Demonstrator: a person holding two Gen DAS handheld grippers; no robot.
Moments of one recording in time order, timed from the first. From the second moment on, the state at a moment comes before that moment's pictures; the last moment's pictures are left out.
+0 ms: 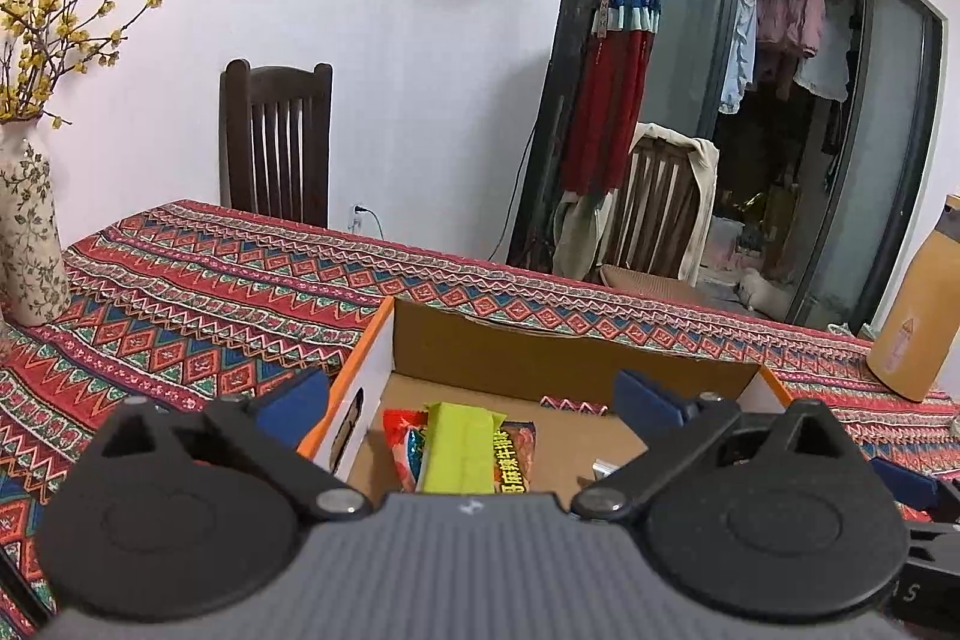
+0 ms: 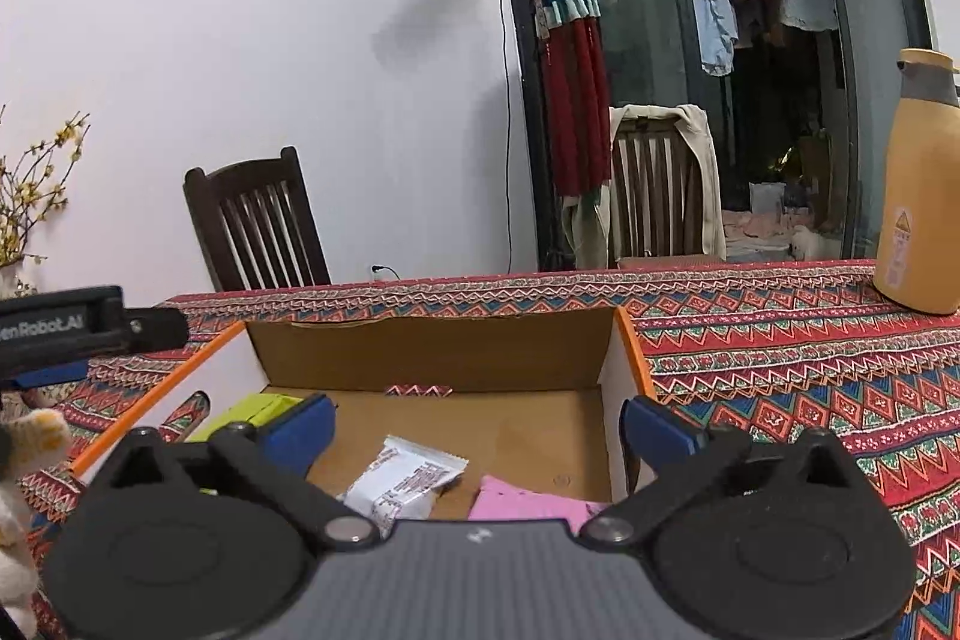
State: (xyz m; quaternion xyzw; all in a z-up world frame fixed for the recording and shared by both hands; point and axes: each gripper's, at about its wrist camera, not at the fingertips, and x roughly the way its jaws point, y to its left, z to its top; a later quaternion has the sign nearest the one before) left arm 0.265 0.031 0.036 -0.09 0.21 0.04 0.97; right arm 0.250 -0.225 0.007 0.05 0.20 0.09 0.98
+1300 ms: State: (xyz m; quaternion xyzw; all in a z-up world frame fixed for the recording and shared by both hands) left arm 0.151 0.042 0.064 -0.09 0.20 0.02 0.98; right arm 0.143 -0.246 0.028 0.03 0.18 0.09 0.98
